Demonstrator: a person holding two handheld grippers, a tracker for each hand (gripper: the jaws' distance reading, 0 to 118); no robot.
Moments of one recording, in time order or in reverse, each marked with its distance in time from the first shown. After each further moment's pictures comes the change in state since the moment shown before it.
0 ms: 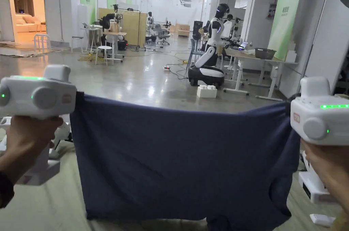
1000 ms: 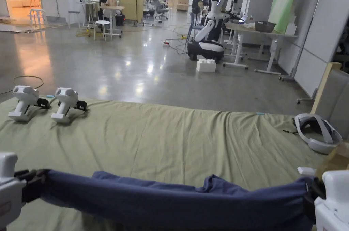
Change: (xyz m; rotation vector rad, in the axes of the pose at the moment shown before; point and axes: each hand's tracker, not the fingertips) left arm -0.063 -0.229 0.197 -0.176 -0.072 0.058; right arm 0.014 -0.178 0.258 -0.255 0.108 0.072
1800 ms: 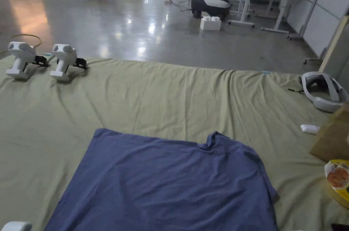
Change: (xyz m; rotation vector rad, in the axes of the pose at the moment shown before) left arm -0.014 -0.174 -0.039 -0.604 -0.003 -0.041; right arm -0.039 -0.199 -0.064 -0.627 0.164 0.014
